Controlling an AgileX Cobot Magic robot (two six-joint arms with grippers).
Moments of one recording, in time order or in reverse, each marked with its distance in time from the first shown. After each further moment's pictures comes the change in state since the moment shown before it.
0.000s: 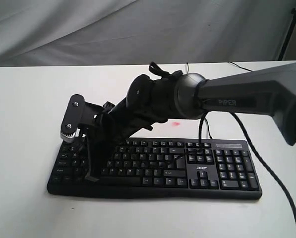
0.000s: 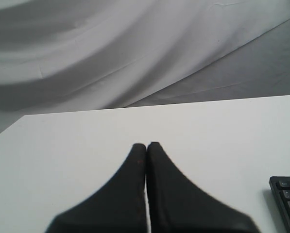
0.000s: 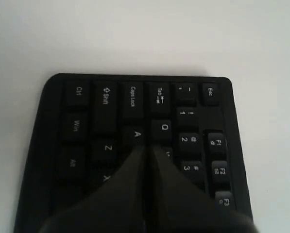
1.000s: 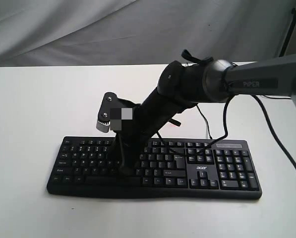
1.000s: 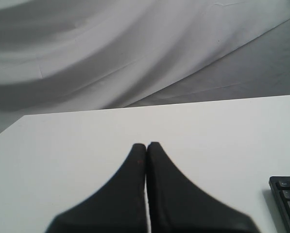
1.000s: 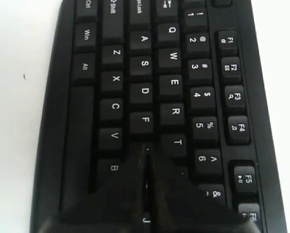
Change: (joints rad) left arm 0.000 0.000 0.000 0.000 0.000 0.000; right arm -0.149 0.000 0.016 -0.025 0.262 0.009
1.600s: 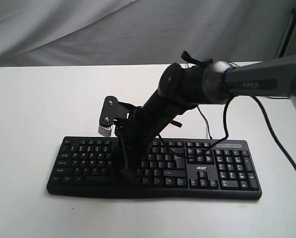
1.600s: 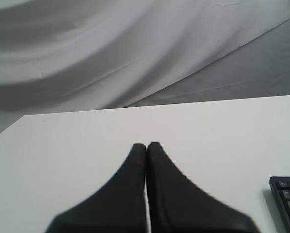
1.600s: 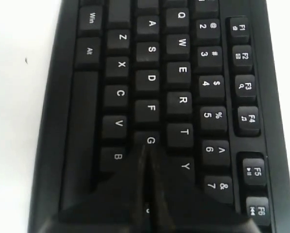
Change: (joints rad) left arm 0.000 0.000 0.000 0.000 0.000 0.000; right arm 0.000 0.004 0.008 -0.027 0.005 -0.012
